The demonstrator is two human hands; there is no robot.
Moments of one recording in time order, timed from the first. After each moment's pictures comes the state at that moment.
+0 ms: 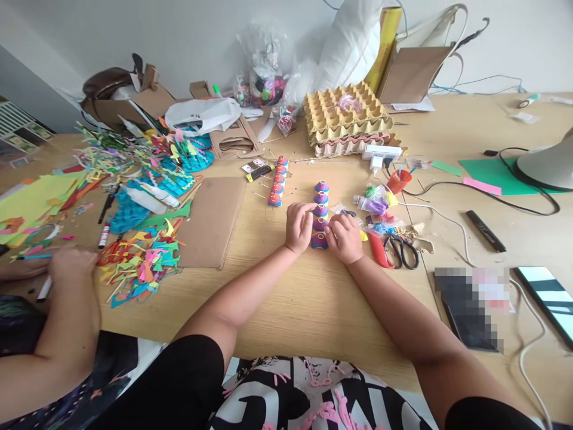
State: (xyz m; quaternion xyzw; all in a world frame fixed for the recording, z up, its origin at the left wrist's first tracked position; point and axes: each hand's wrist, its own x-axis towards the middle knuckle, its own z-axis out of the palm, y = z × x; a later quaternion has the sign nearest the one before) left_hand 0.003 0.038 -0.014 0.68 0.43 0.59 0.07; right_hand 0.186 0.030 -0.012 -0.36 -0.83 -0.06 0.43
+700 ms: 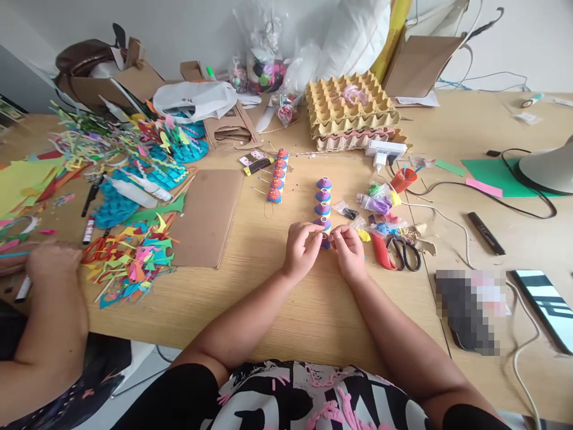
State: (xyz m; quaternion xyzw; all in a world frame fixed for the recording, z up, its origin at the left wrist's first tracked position) left_hand 0.013 -0.027 -0.003 0.66 0.46 0.58 0.14; right_hand 0.162 -0.017 0.000 -0.41 -0.47 0.53 0.58
